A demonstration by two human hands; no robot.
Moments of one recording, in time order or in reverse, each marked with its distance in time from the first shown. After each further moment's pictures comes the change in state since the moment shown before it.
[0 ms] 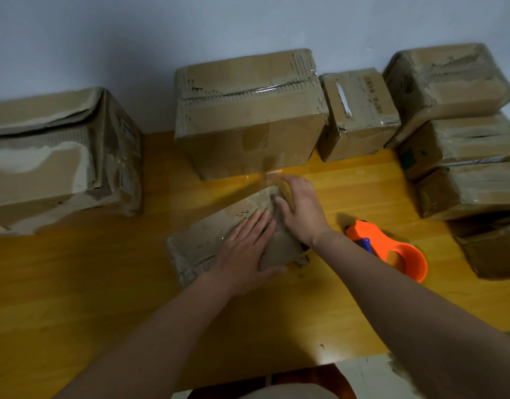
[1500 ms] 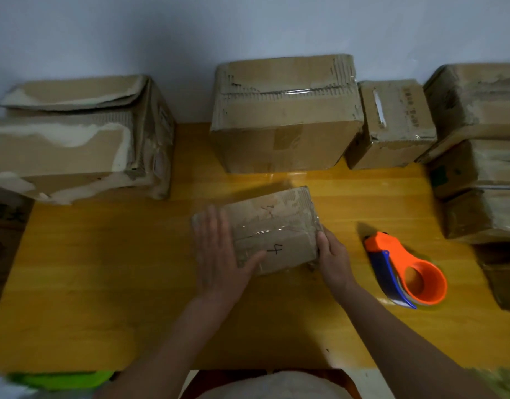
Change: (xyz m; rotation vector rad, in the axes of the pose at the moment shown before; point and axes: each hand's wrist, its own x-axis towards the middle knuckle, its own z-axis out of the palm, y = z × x) left_hand -0.057 -0.003 0.003 -0.254 0.364 -0.643; right_hand -0.075 0.014 0.019 0.605 -0.001 0.436
